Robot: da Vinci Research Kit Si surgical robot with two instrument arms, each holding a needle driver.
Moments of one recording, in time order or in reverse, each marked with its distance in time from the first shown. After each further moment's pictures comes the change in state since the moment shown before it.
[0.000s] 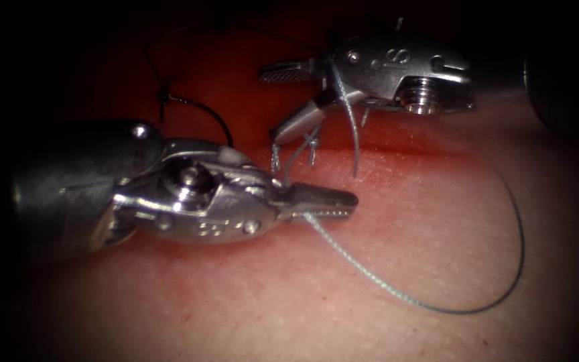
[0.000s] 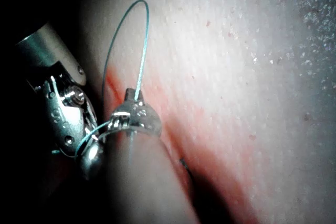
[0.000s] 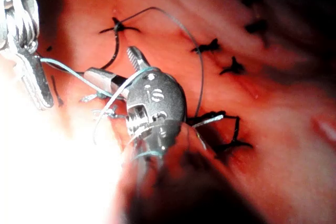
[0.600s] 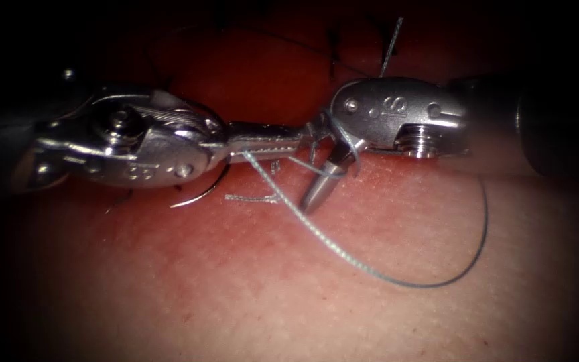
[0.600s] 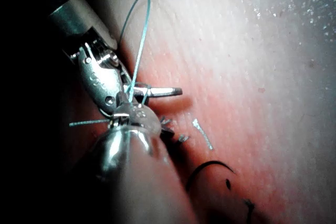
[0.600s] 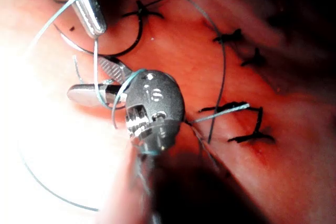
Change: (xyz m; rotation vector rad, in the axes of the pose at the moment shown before) right arm -0.002 -0.002 0.001 0.499 -0.021 0.095; left arm -0.004 -0.001 -0.004 0.069 0.010 0.072
